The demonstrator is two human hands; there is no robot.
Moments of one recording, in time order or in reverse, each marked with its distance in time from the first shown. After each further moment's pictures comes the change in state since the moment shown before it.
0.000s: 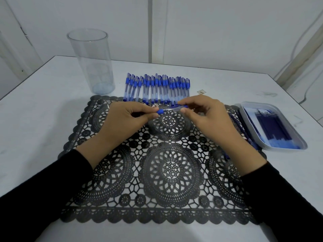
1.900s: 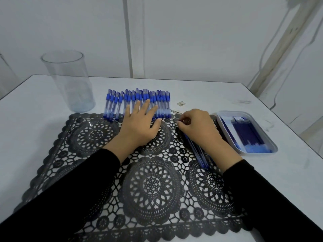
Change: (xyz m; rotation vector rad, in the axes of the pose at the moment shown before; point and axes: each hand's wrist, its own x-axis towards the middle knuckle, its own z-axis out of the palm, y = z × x) left_hand 0.054 -0.007 0.079 0.762 -0.426 -0.167; right_hand 0.017 0.033 -0.019 -0.501 0.028 0.163
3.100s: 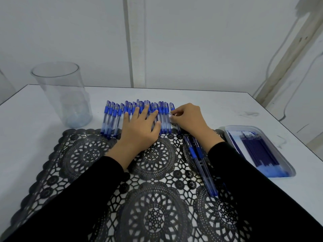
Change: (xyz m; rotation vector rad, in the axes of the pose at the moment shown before) left_hand 0.042 -0.012 0.004 -0.086 0.014 -0.078; right_hand 0.094 -0.001 0.028 0.182 -0.048 0.104
